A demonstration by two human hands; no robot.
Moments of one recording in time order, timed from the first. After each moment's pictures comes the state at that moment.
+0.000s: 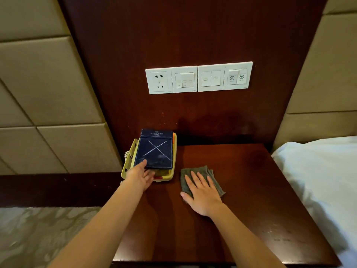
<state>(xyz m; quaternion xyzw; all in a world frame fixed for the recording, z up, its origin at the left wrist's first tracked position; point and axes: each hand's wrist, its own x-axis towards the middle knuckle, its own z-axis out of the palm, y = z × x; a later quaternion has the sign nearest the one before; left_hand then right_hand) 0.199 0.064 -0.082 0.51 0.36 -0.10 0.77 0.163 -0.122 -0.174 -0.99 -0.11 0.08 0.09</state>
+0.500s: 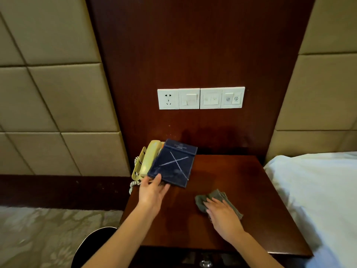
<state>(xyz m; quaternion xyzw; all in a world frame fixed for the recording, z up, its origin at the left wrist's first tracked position) 0.097 0.042 -0.064 0.44 0.17 0.01 0.88 0.075 -0.167 -0.159 -0.98 -0.10 0.03 0.14</state>
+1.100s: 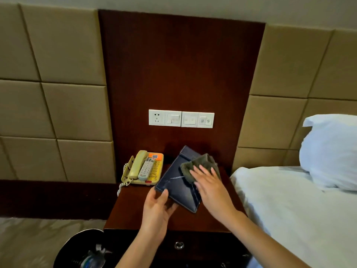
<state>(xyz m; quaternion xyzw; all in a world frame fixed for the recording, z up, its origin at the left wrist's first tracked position) -0.066 -0.001 -0.013 0.42 0.03 -0.02 0.91 -0.034 -0.177 -0.002 -0.94 -0.20 -0.24 0.14</state>
